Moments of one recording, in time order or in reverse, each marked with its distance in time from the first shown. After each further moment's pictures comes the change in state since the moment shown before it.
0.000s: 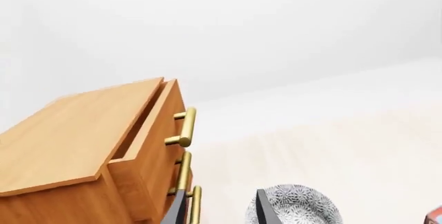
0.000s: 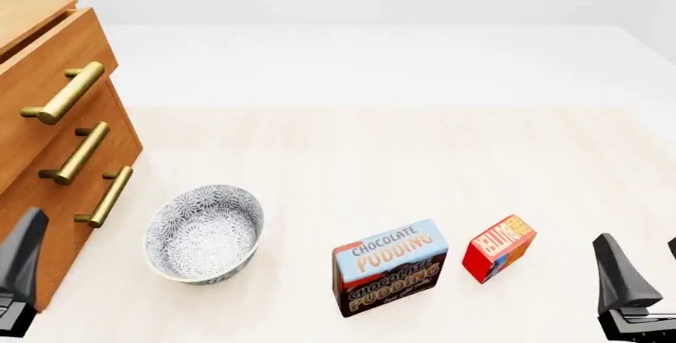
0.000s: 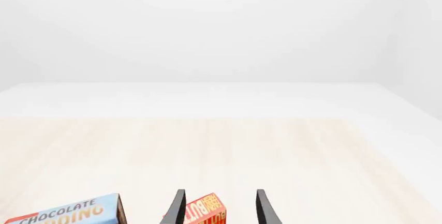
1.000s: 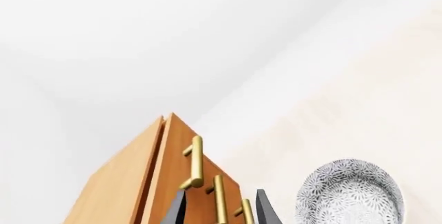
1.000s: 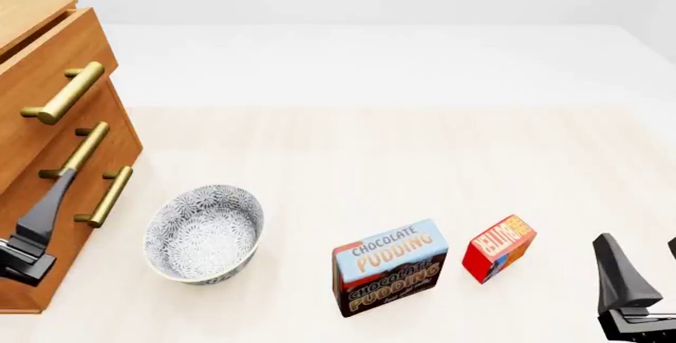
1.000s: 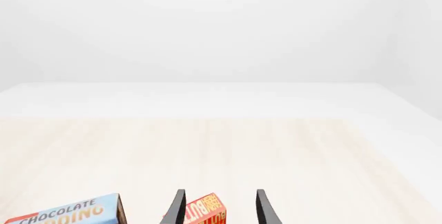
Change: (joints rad) left arm -0.081 0.317 -0.177 -0.034 0.502; right arm 0.000 0.000 0.000 0.000 0.000
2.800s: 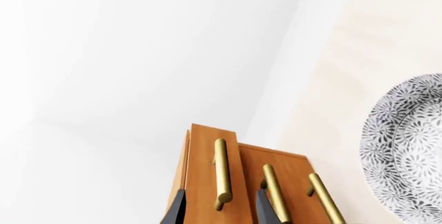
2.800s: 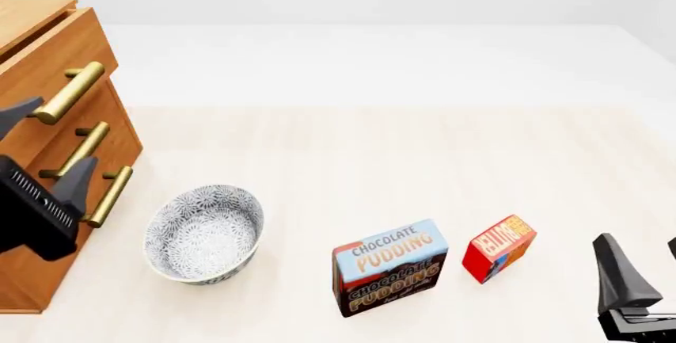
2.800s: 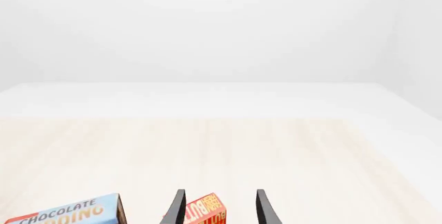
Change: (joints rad) left arm 0.065 0.286 0.015 -0.239 0.585; right arm 0.000 0.000 0.000 0.000 0.000
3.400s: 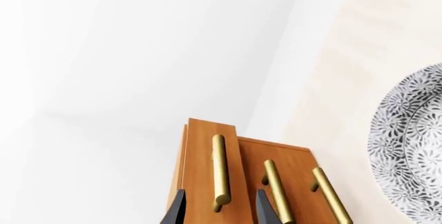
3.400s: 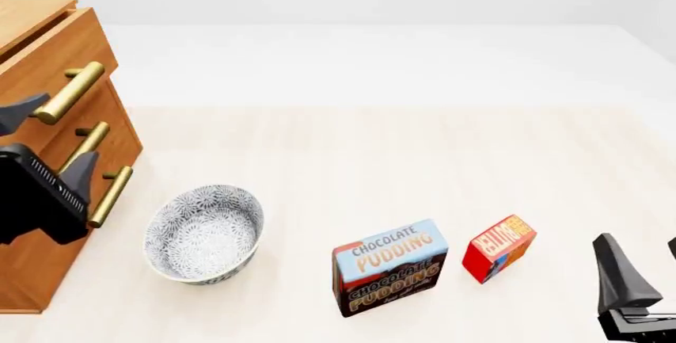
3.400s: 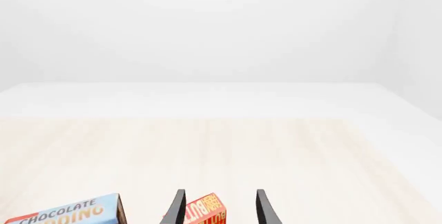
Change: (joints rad) left arm 0.043 0.101 -0.002 -0.084 0.025; right arm 0.000 0.000 0.000 0.000 0.000
